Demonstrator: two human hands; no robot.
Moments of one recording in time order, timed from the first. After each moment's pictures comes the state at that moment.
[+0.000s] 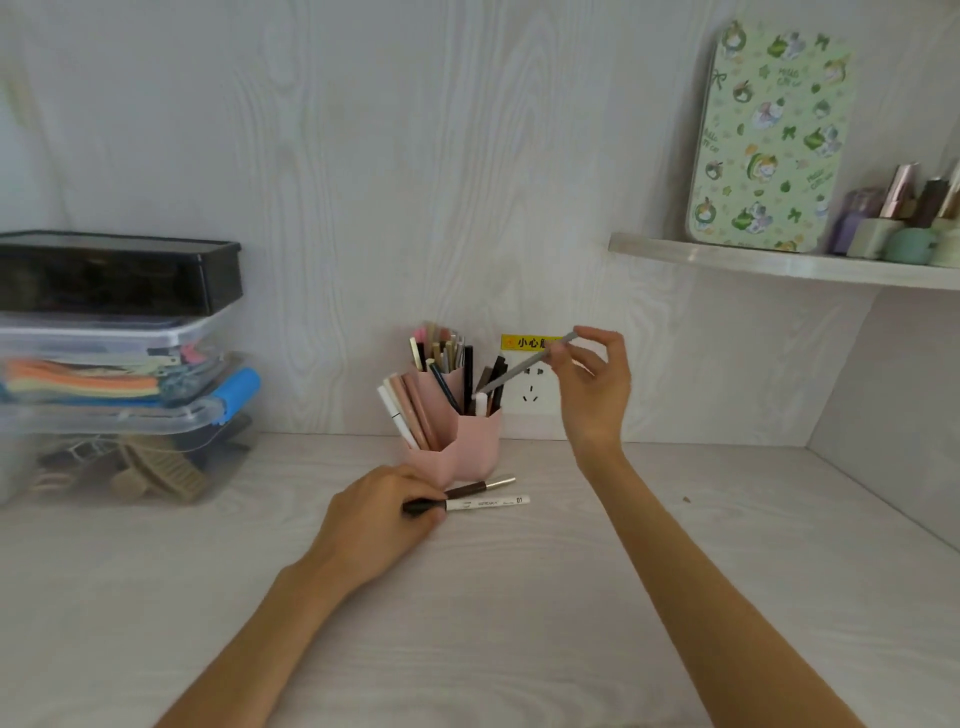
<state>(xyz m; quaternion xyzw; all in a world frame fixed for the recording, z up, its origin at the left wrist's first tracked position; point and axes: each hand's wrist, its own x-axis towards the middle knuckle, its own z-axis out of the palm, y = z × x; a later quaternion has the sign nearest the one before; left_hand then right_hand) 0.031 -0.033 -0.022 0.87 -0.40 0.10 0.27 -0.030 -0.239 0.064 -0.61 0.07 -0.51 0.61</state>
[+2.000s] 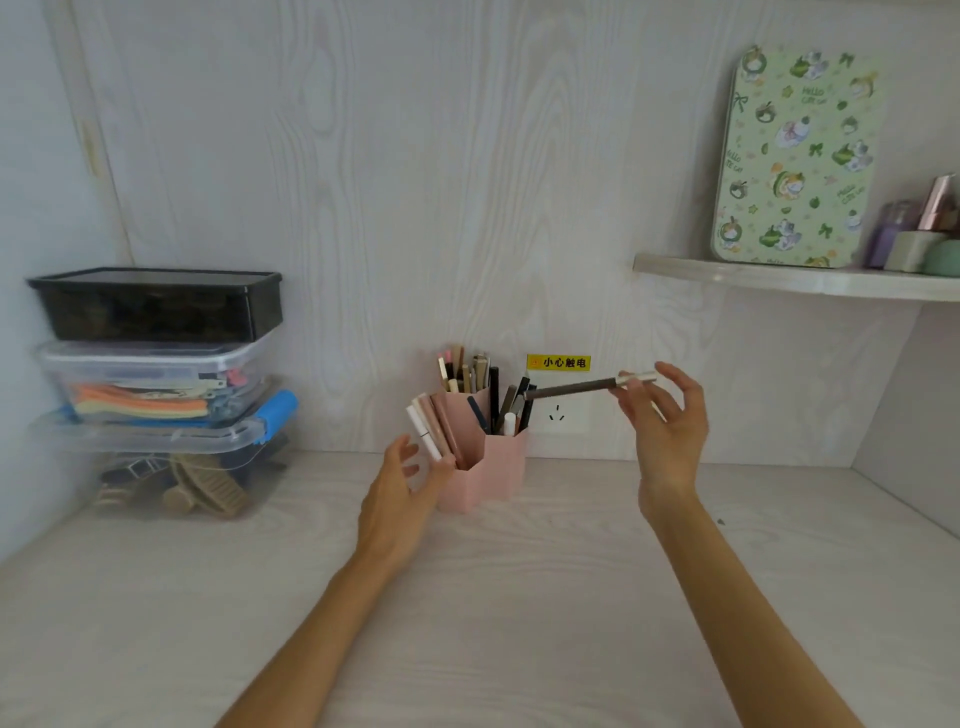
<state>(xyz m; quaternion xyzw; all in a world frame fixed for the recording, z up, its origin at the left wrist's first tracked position) 0.049 -0.050 -0.021 0.79 -0.18 0.04 0.58 -0.064 -0.251 0.060 -0.51 0.11 -0.51 0.68</state>
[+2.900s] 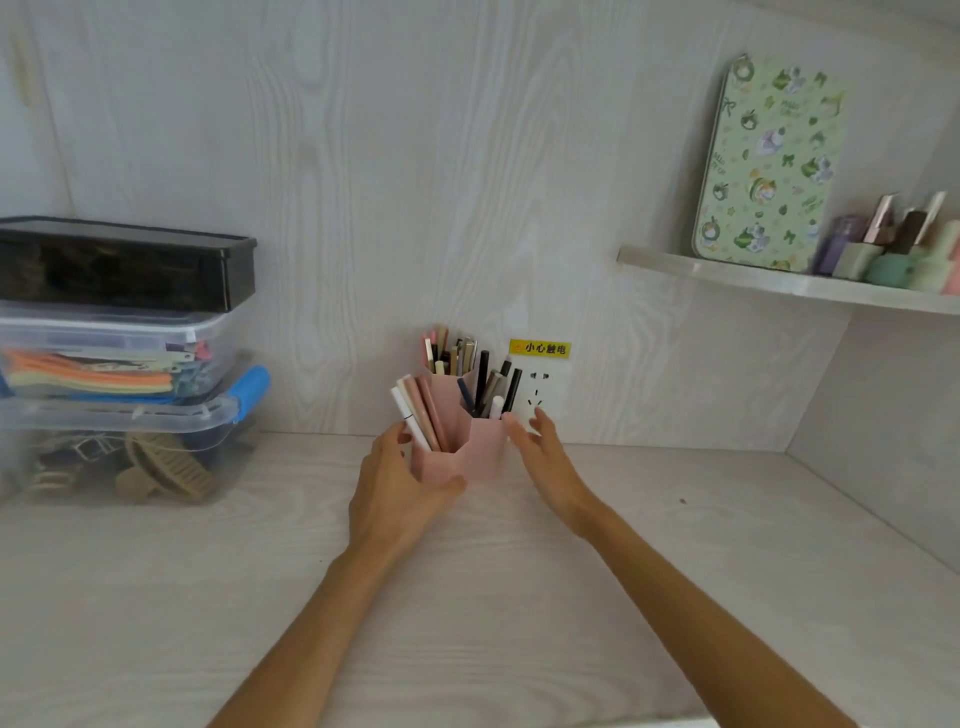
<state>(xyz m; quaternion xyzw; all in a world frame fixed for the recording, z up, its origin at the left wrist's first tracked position) 0.045 -0.055 -0.027 0.83 -0.20 0.05 0.52 -0.028 -0.215 0.005 -0.80 0.18 -0.19 0.54</state>
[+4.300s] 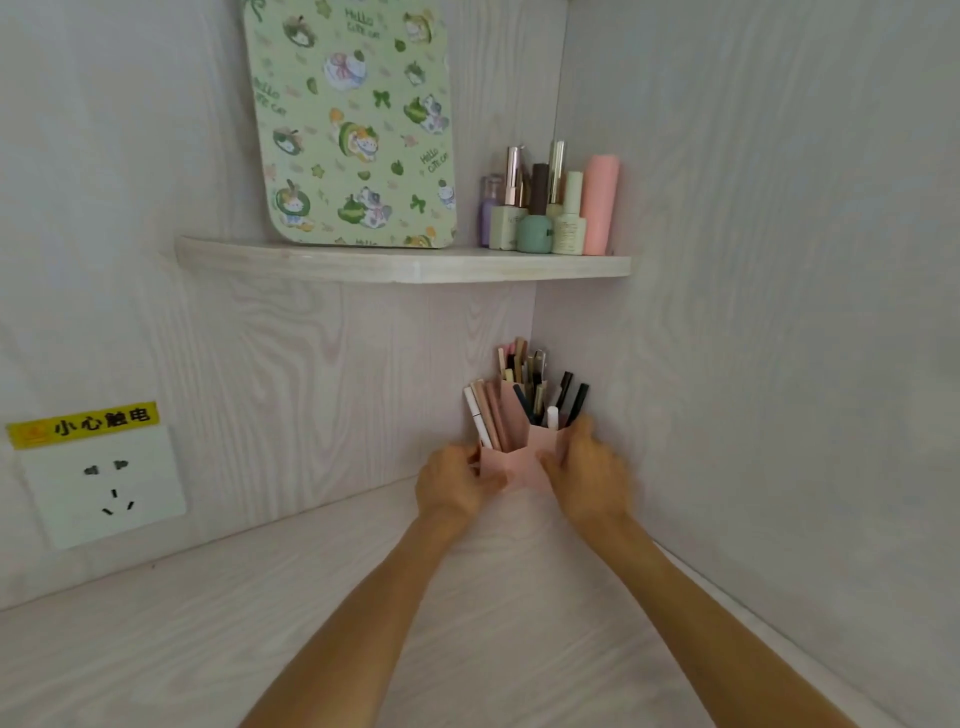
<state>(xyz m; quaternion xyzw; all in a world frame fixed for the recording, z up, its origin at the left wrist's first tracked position) -0.071 -0.456 -0.009 0.76 -0.47 -0.10 0.44 -0.209 -0.511 0.018 -0.80 0.49 -0.33 0.10</state>
